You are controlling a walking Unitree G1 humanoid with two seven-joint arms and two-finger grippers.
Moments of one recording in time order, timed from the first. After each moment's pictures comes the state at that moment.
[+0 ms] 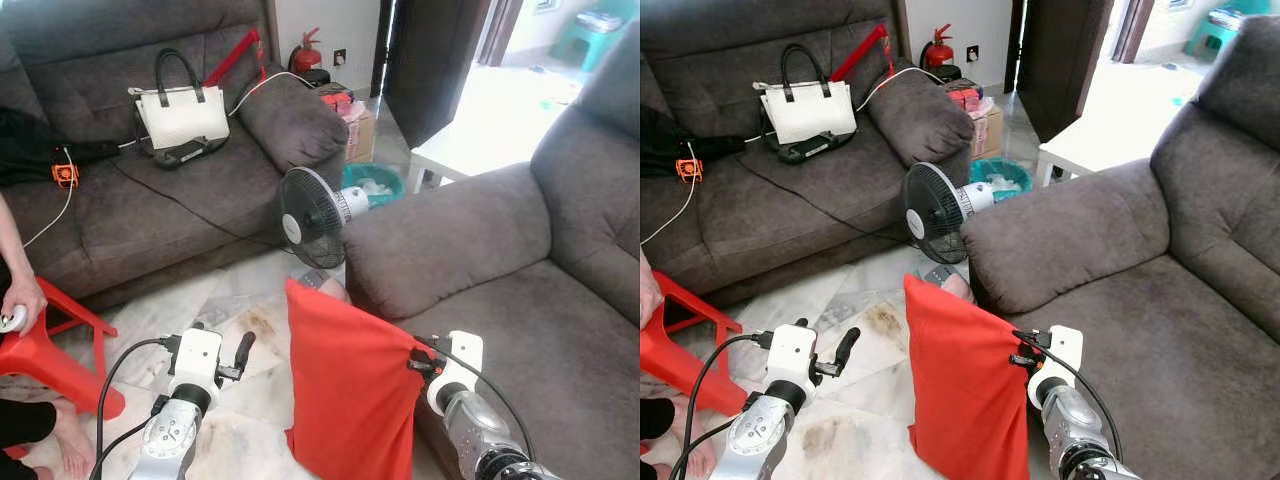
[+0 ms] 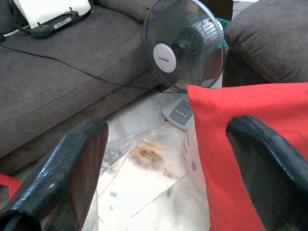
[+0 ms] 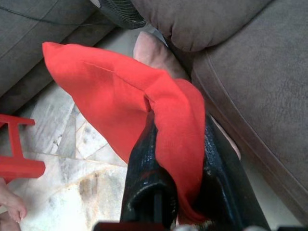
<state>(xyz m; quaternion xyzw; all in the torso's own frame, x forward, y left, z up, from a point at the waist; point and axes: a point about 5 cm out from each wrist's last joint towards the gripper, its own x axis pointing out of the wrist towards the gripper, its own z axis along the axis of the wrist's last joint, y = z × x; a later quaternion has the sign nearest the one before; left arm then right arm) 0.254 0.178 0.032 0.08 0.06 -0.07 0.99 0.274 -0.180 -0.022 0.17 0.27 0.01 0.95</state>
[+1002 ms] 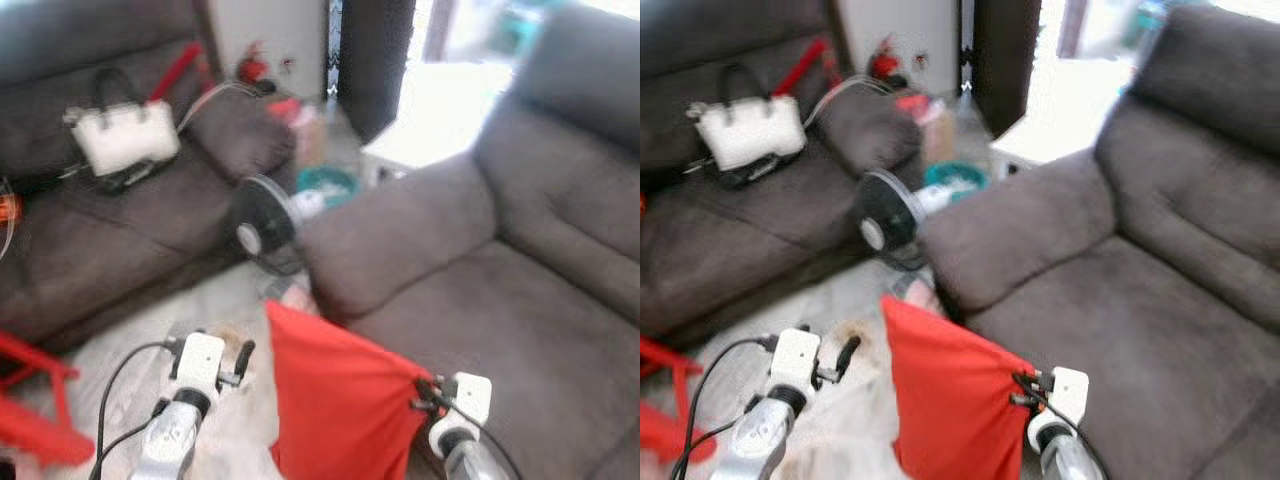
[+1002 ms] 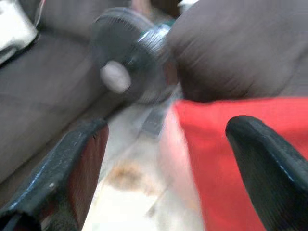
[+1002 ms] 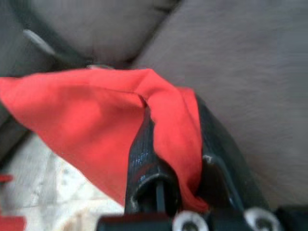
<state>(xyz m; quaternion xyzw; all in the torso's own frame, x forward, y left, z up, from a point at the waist) 0.262 0.163 0.030 0.09 0.06 -0.09 0.99 0.225 -0.184 -0.042 0.16 0.21 0.00 0.97</state>
